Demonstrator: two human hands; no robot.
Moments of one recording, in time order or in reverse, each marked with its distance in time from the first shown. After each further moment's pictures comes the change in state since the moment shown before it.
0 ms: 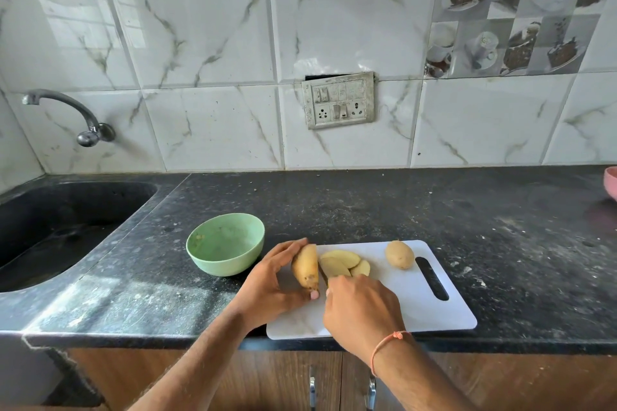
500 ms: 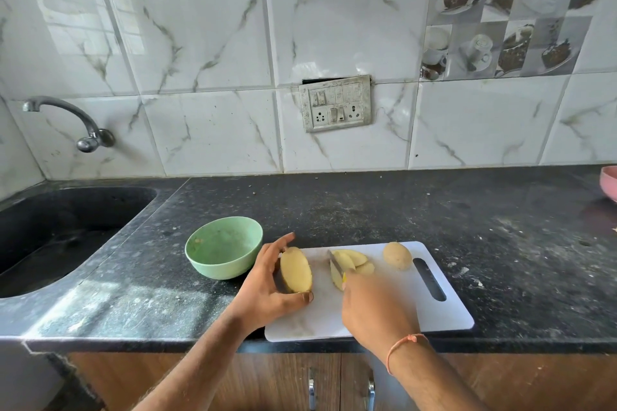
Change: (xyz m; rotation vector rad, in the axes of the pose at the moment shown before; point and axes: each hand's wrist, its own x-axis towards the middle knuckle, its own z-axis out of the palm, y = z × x) left_hand -0.002 -0.010 0.003 -0.131 0.086 -0.039; right_hand 0.004 0.033 0.012 -0.026 0.111 0.004
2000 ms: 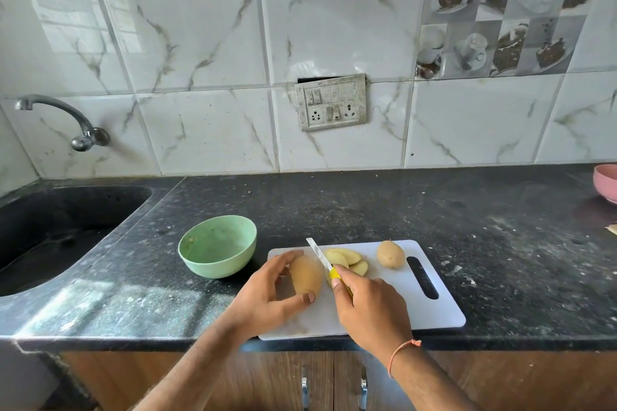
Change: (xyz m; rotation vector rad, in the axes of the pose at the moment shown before) left_hand -0.011 0.017 0.007 0.180 -0.084 -0.034; right_hand 0.003 0.021 0.030 0.257 0.155 -0.060
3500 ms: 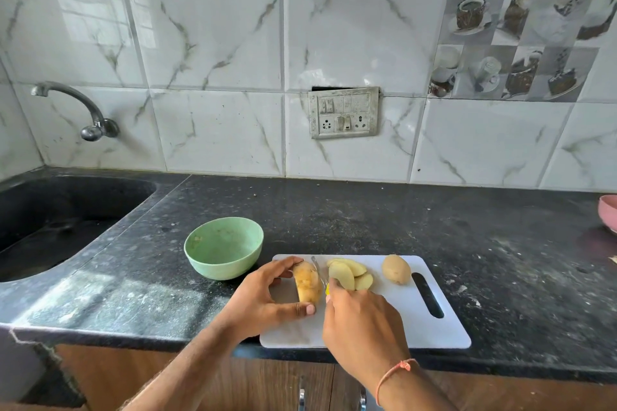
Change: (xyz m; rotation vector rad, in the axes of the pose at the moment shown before) left_hand 0.003 -0.012 -0.012 -0.042 0.020 0.010; right_hand -0.005 -0.066 -0.041 -0.265 -0.180 -0.018
